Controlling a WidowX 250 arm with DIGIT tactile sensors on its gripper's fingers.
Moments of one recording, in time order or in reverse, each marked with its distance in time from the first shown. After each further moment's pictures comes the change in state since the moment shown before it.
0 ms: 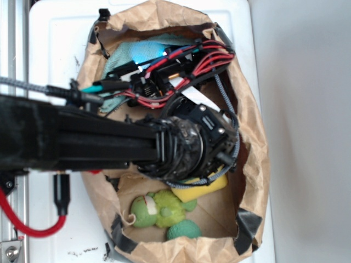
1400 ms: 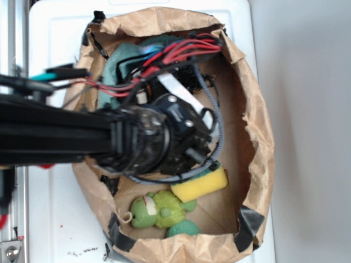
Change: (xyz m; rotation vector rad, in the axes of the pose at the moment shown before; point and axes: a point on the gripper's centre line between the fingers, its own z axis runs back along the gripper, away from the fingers) arm 0.012 0.008 0.011 -0.103 0.076 -0.077
